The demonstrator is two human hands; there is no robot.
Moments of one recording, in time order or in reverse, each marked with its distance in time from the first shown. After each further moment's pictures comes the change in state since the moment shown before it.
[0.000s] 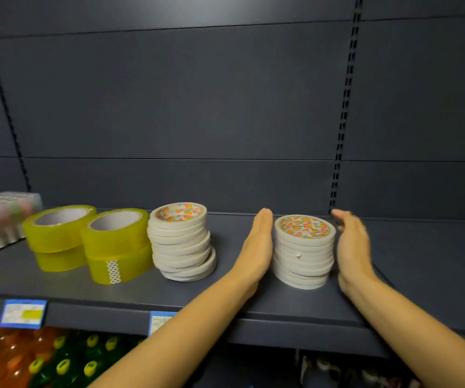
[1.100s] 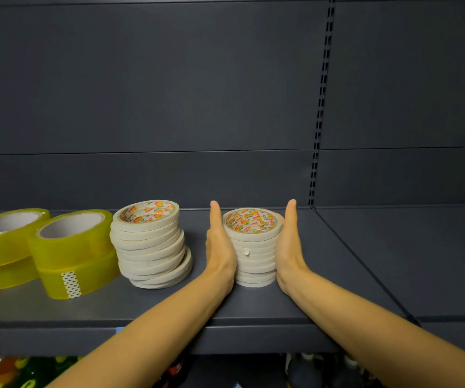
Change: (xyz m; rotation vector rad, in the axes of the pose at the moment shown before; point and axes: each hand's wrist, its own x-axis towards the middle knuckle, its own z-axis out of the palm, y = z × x) left_hand 0.028 -0.019 -0.010 -0.374 0.193 -0.147; right_hand -0.025 0.016 0.051 0.235 -0.315 0.329
